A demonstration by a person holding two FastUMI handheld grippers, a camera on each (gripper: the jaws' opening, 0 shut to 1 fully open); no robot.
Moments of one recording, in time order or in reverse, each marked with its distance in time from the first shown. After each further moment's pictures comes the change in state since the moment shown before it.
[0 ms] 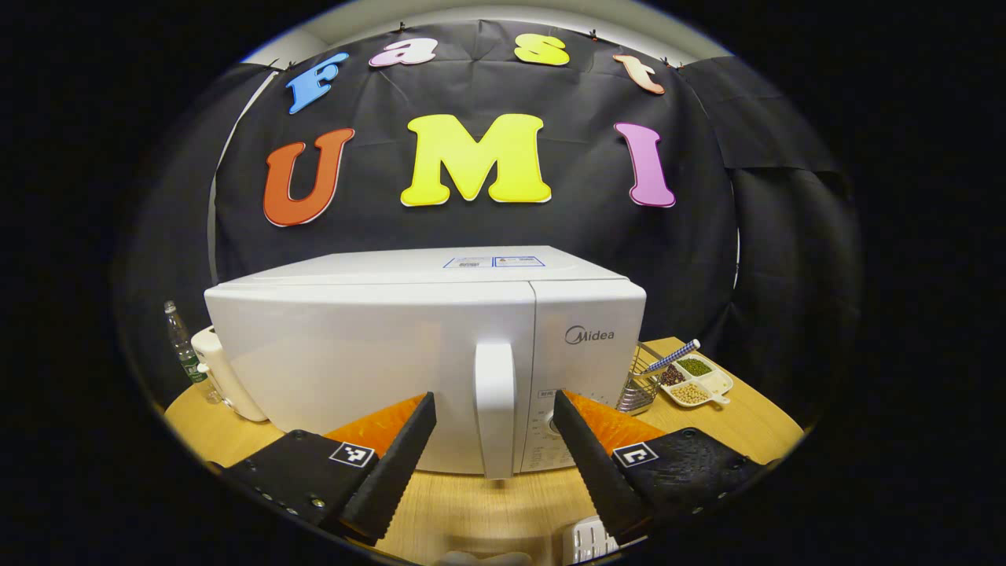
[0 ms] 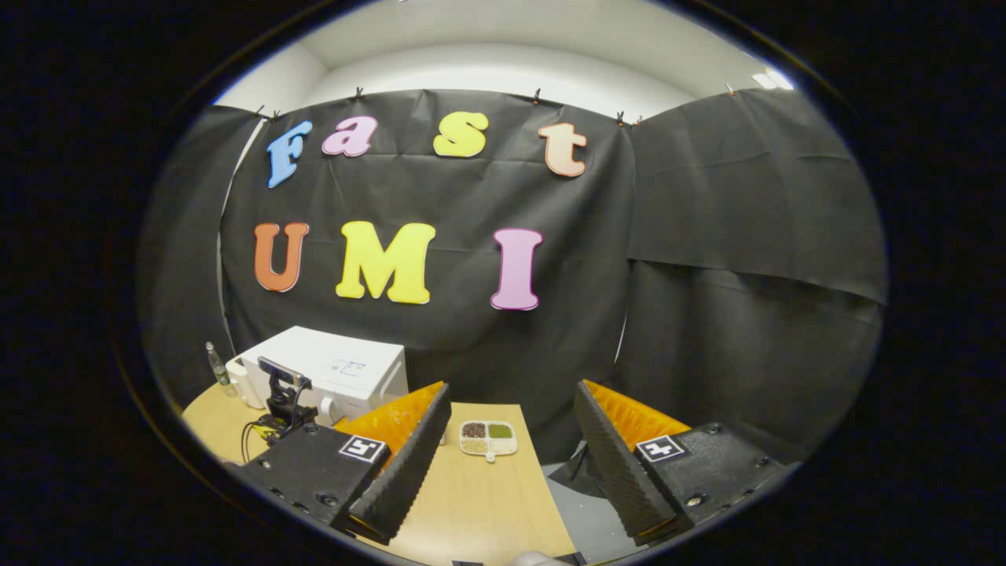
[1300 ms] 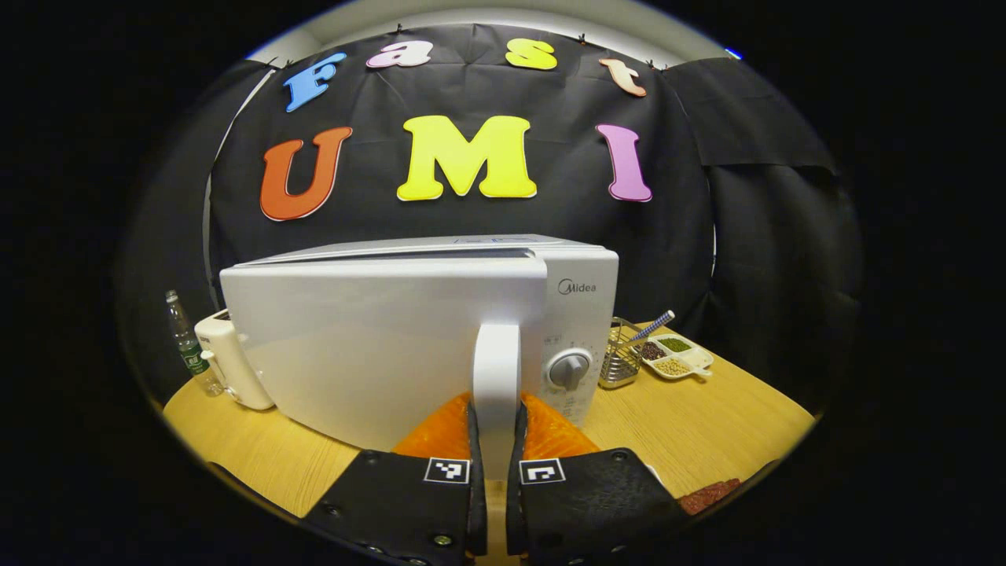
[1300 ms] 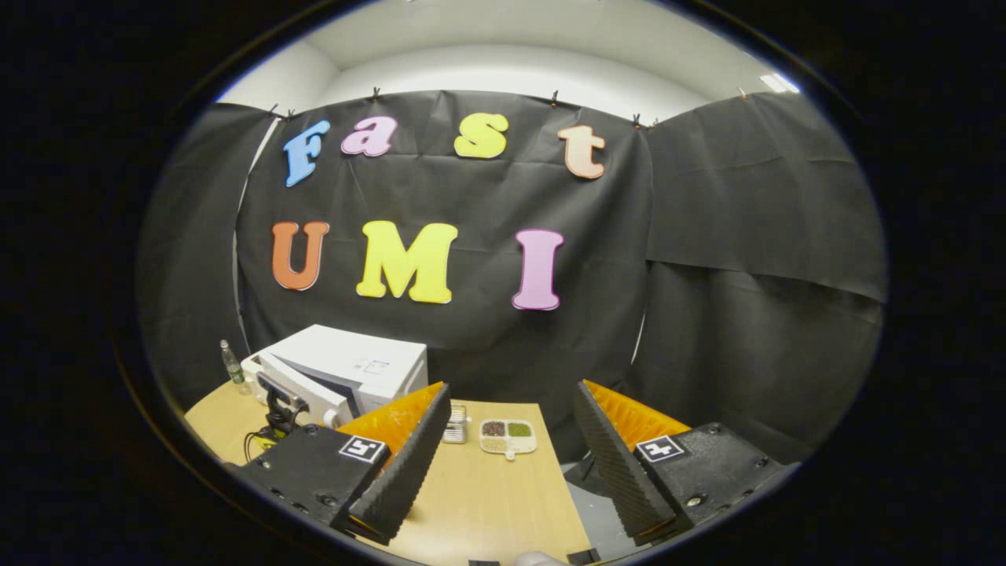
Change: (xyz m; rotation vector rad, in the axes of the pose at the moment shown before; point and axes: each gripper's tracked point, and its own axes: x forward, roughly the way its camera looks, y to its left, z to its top) left arm -0.073 0.021 -0.033 0.020 0.004 -0.069; right arm -0.015 0.048 -0.009 -0.006 0.008 0.068
